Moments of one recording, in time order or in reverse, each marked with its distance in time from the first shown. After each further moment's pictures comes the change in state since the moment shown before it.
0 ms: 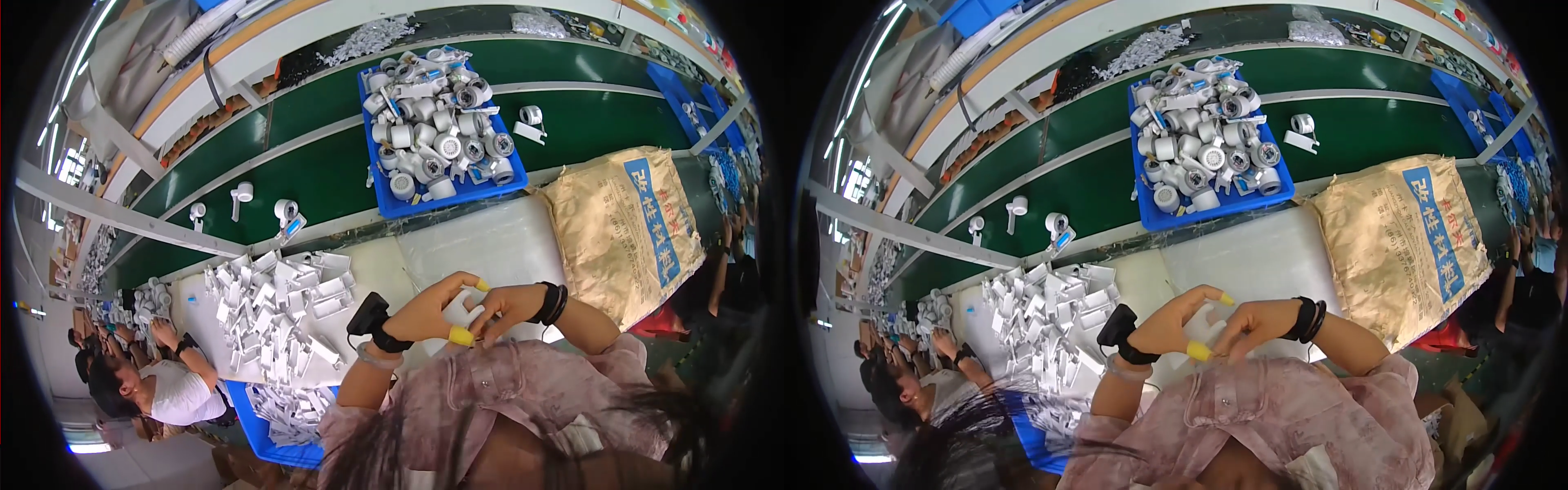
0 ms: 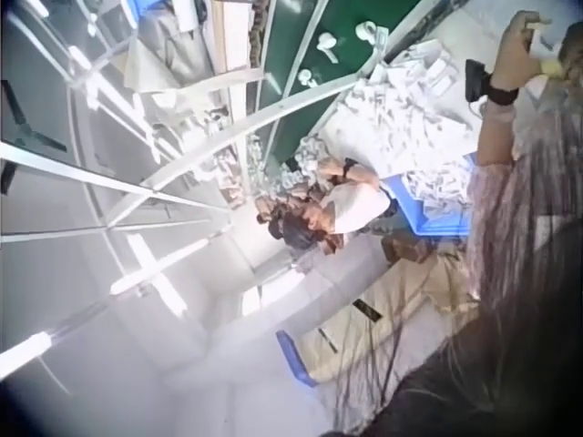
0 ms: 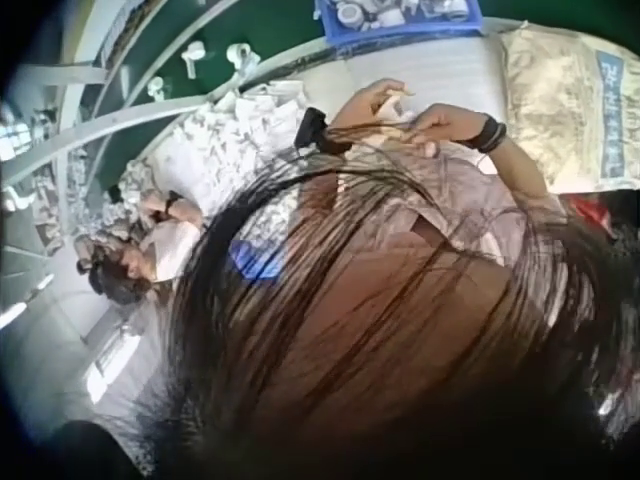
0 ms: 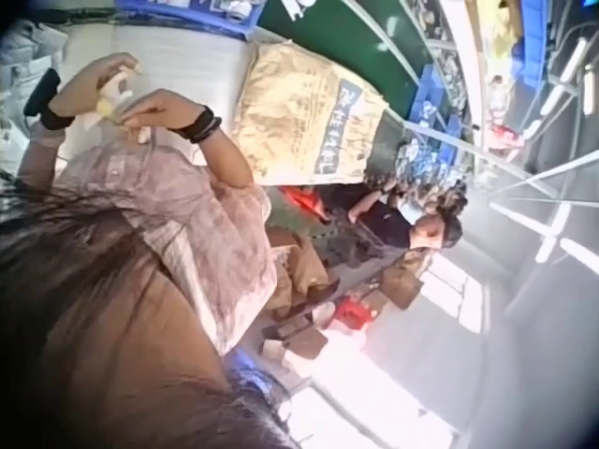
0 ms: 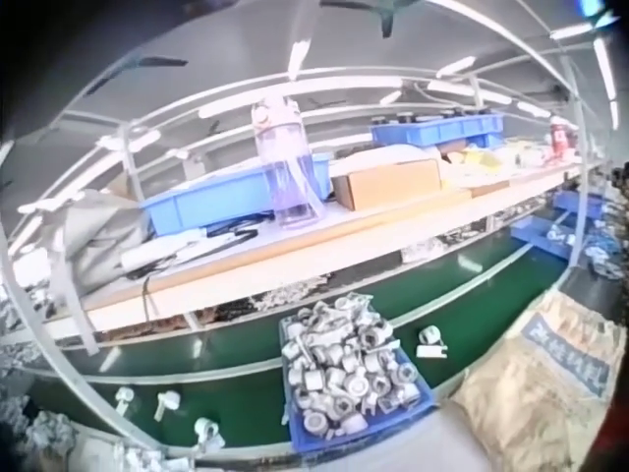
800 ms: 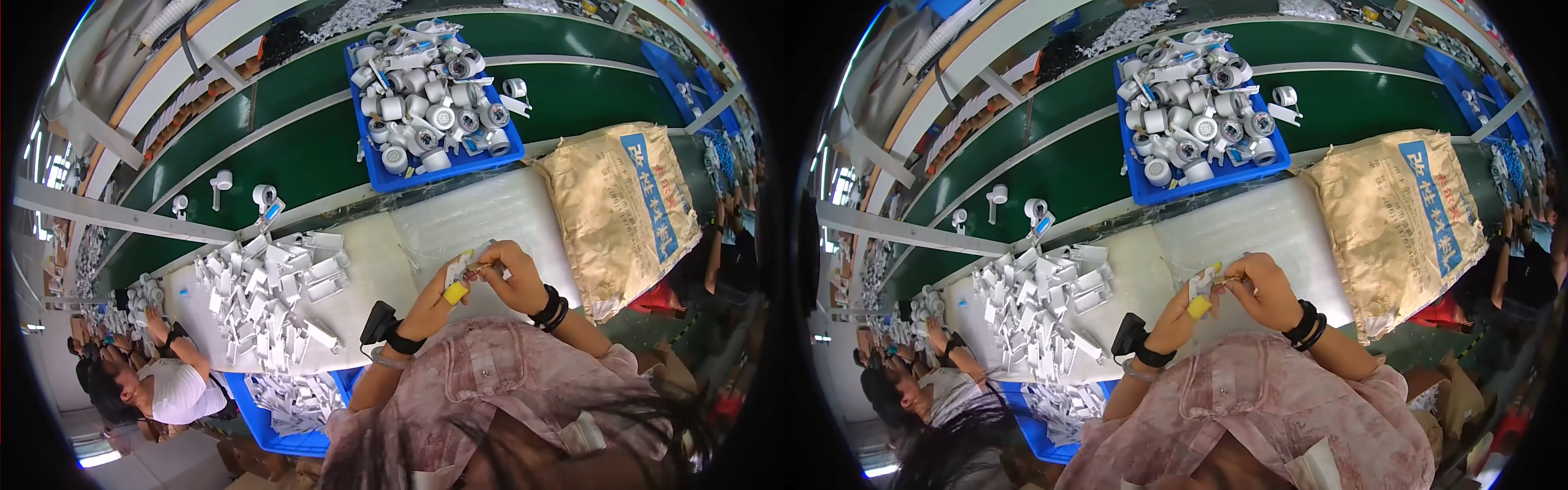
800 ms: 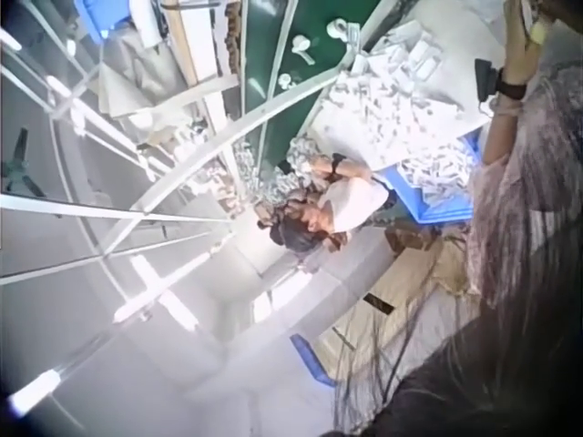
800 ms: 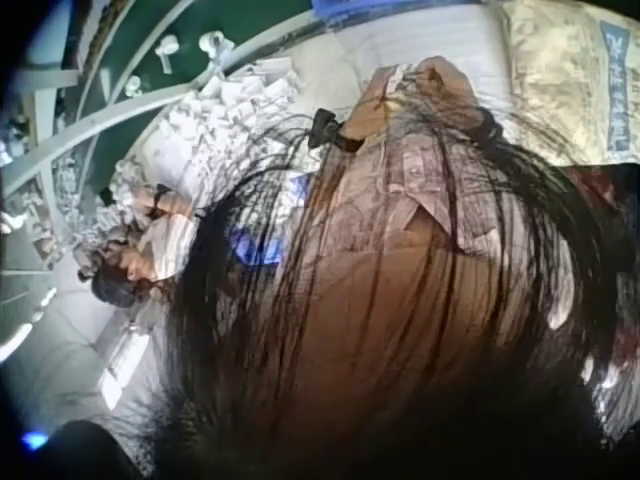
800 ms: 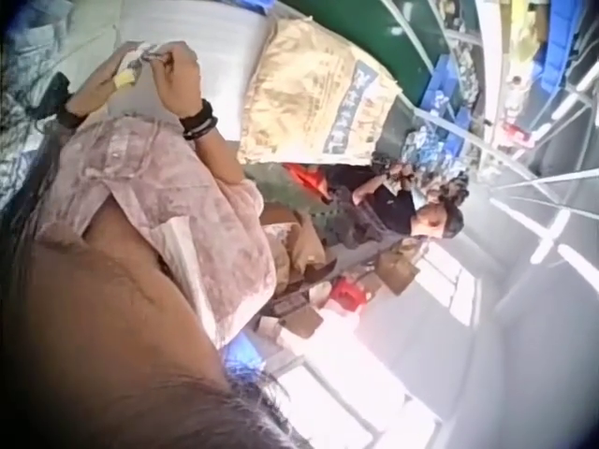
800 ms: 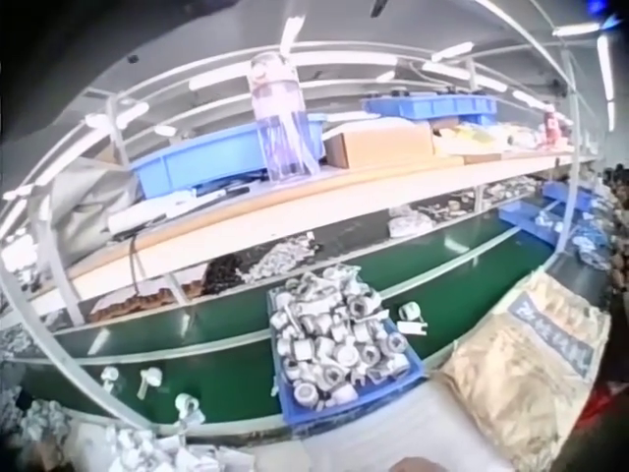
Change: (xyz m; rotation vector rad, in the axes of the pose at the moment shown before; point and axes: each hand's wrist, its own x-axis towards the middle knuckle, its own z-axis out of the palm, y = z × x) left_hand -0.016 -0.073 0.013 0.168 0.242 0.221; right_hand 0.013 0.030 0.037 -0.694 1.140 -0.263
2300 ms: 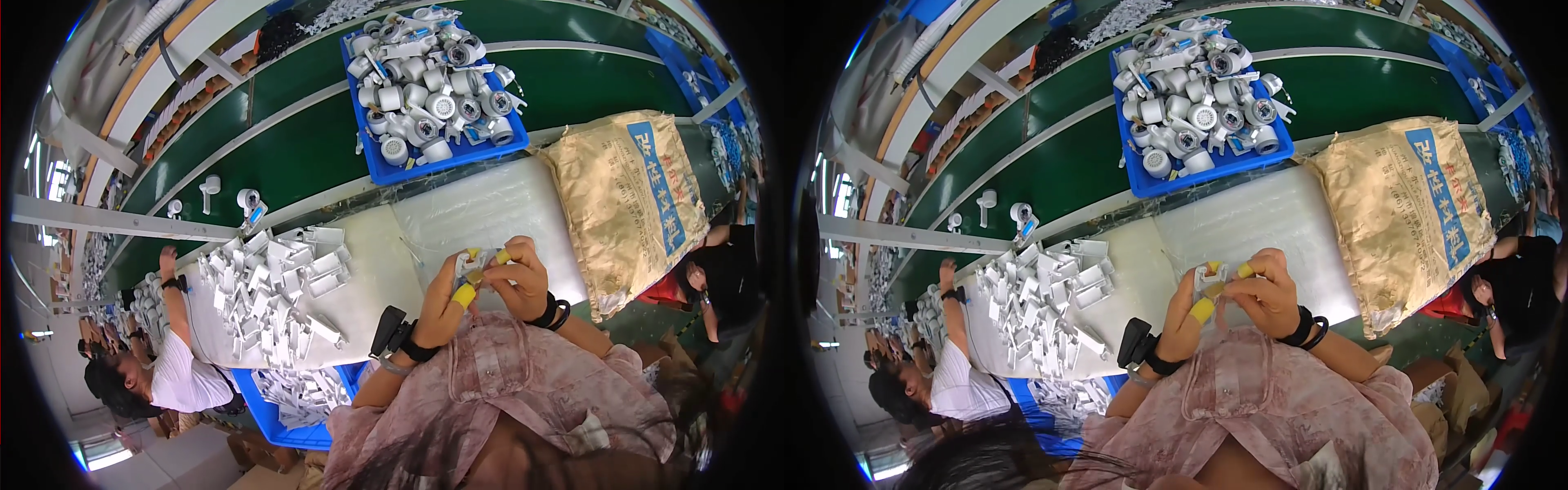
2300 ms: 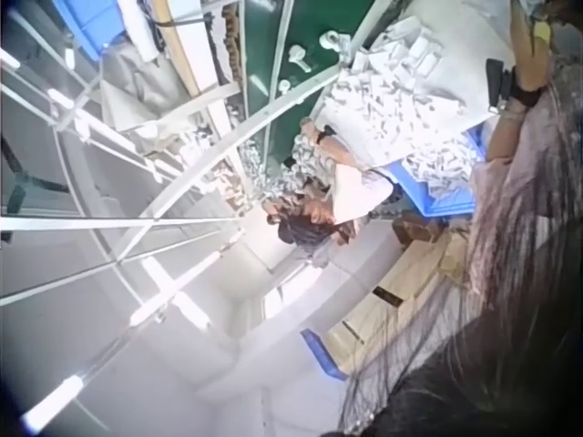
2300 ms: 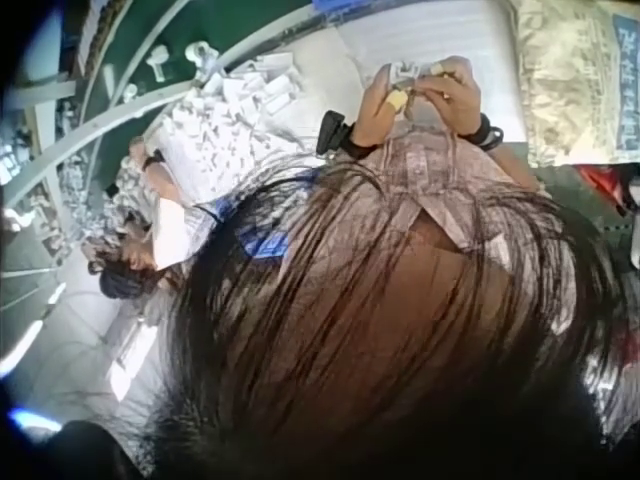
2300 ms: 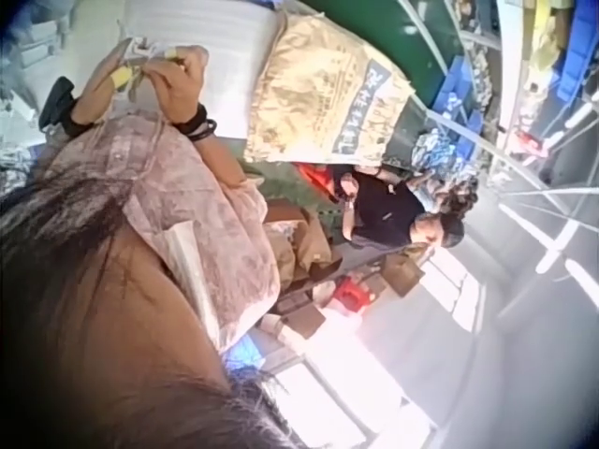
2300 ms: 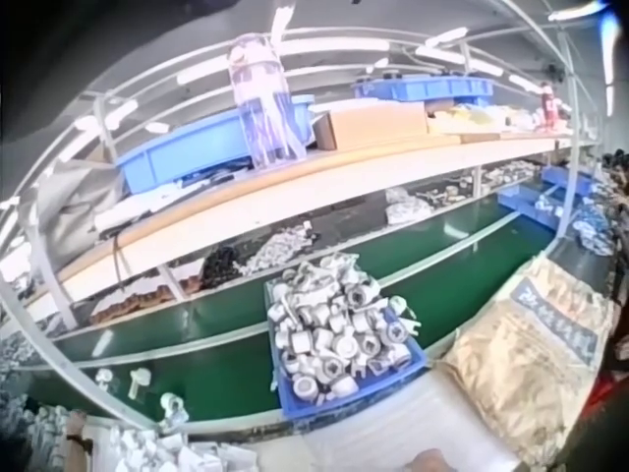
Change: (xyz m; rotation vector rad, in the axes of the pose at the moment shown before) left_hand 0.002 0.038 0.022 -0.108 0.127 -0.115; right_hand -0.006 -0.008 0.002 -0.026 0.196 -0.223
